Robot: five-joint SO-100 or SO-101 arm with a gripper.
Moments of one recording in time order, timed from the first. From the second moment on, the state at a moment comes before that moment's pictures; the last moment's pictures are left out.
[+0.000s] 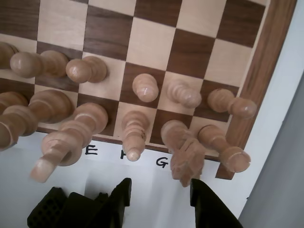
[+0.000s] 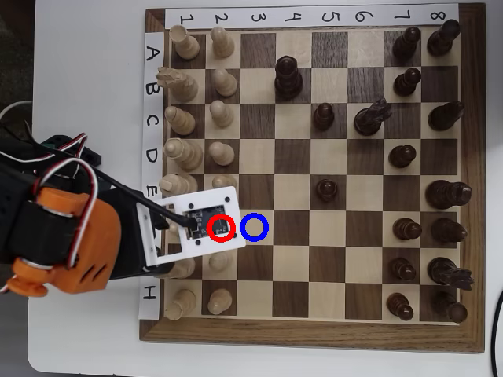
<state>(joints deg) 25.0 126.8 105.3 96.2 63.5</state>
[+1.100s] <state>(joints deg) 21.2 125.9 119.7 86.2 66.4</state>
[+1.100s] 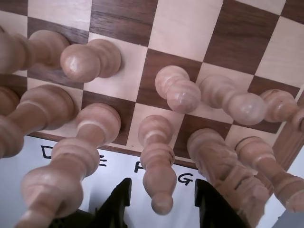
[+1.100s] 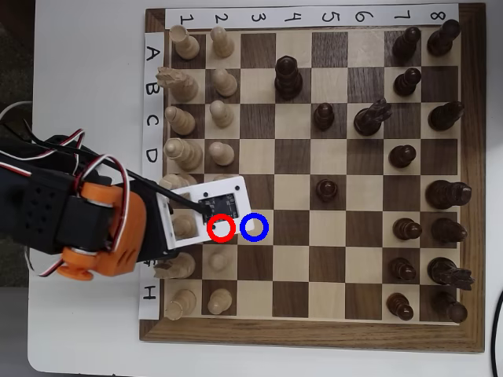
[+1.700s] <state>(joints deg) 22.8 125.2 126.0 78.8 66.4</state>
